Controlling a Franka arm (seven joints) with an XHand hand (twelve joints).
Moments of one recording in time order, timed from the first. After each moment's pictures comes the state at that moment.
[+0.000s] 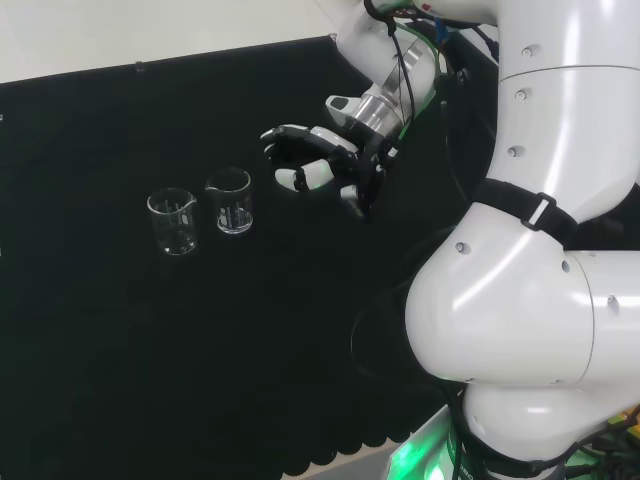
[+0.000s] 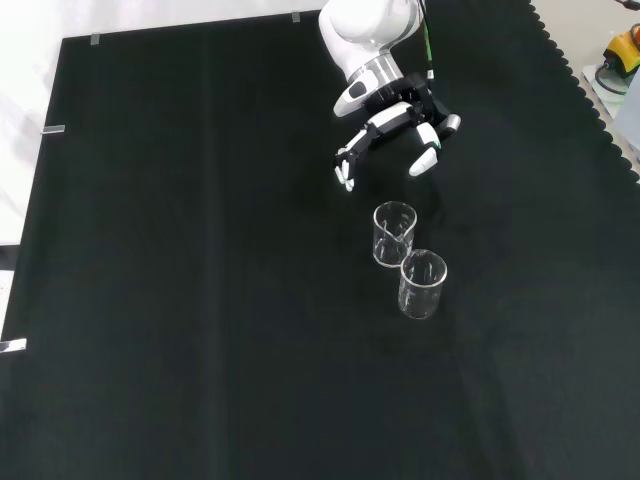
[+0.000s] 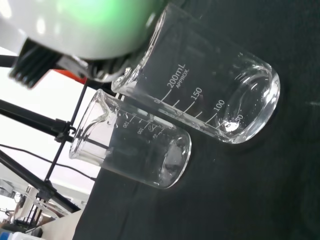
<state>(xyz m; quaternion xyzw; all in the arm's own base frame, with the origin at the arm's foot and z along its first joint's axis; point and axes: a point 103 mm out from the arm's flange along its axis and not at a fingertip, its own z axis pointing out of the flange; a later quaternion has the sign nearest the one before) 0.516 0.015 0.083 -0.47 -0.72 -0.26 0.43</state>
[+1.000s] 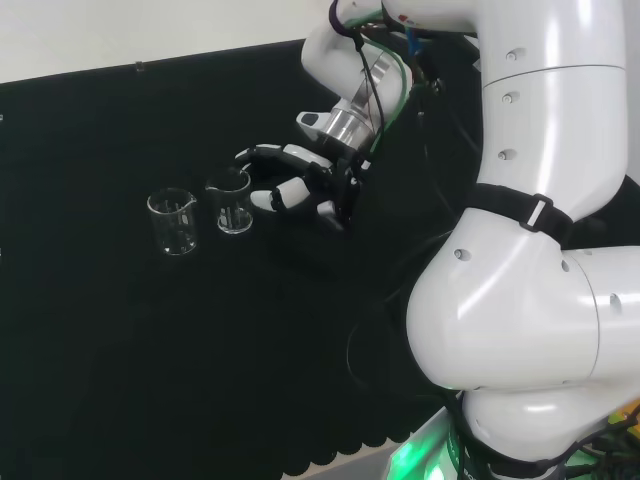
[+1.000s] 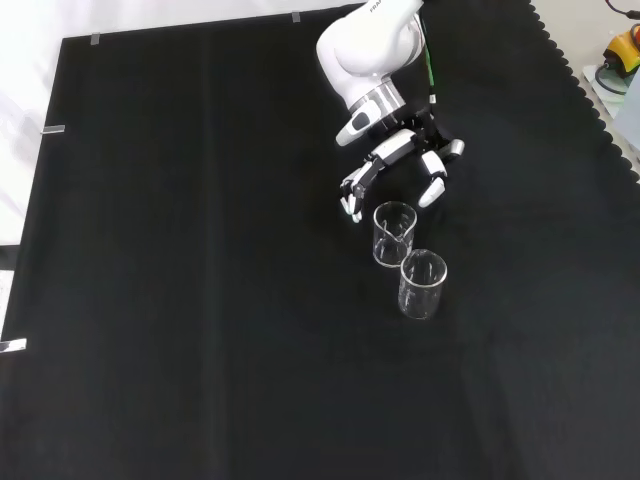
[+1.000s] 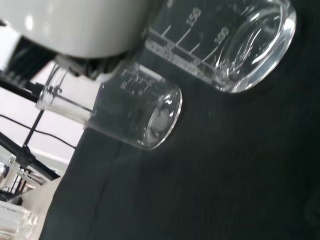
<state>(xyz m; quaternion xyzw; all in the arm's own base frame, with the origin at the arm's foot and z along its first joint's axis) 0.515 0.058 0.059 -0.47 -0.74 -0.22 0.43</state>
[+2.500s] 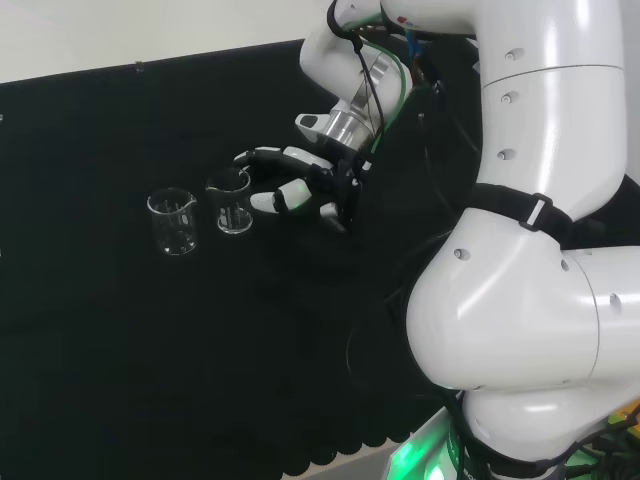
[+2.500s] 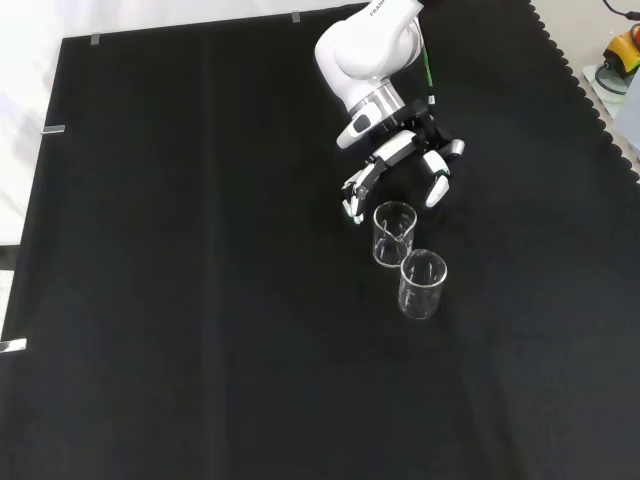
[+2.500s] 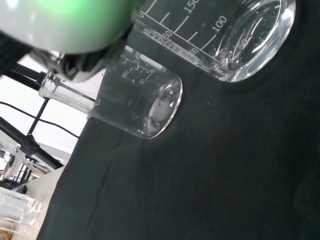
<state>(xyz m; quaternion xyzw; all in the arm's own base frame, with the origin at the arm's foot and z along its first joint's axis) 0.513 0.056 0.056 -0.45 -0.75 -0.21 0.43</state>
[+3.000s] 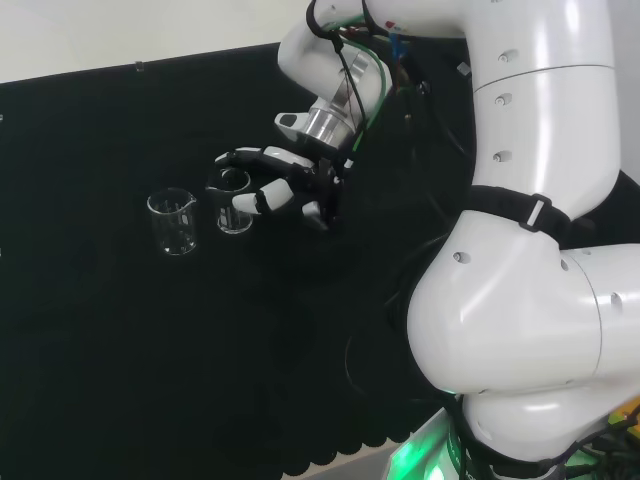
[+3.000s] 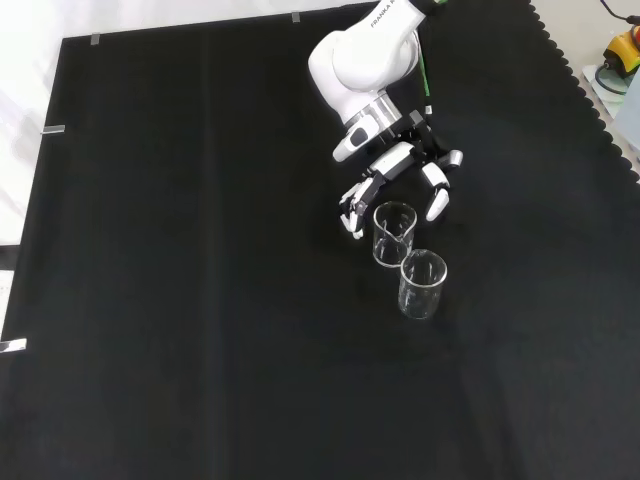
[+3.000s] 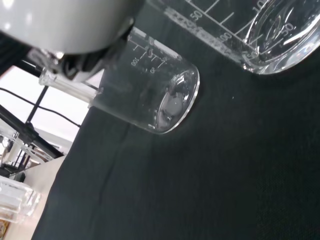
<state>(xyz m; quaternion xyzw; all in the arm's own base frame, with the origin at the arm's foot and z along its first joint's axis) 0.522 0.084 0.057 -0.44 -0.76 -0.19 0.43</state>
